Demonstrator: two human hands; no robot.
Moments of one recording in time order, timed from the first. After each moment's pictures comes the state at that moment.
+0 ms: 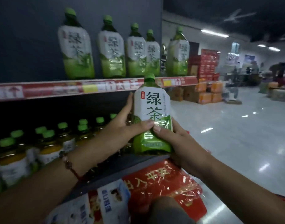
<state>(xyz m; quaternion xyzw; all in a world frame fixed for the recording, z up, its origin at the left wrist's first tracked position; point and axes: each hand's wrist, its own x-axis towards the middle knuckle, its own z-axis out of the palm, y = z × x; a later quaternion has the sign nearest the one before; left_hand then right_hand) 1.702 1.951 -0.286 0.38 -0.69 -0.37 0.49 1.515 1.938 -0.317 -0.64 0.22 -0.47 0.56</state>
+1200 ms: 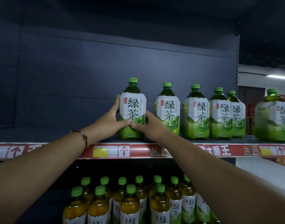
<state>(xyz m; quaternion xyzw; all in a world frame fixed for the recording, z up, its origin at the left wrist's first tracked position) 1.979 1.937 -0.138 0.58 -0.64 -0.05 0.51 1.833 1.836 -0.147 -0.83 0.19 -0.42 0.32</state>
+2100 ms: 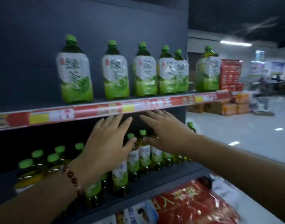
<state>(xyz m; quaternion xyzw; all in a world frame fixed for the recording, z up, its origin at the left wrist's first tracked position) 1.808 1.964 -0.264 0.65 -0.69 0.26 0.19 1.626 1.889 -0.245 -0.90 0.36 -0.17 -0.17</state>
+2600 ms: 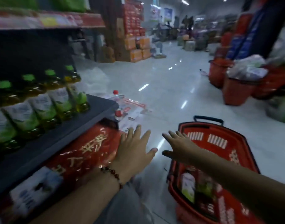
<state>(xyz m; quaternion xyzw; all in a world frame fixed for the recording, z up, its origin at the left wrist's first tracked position) 1.469 1.895 -0.486 0.43 -0.90 -0.01 0.06 1.277 1.932 -0.519 -0.66 0.75 0.01 0.08</state>
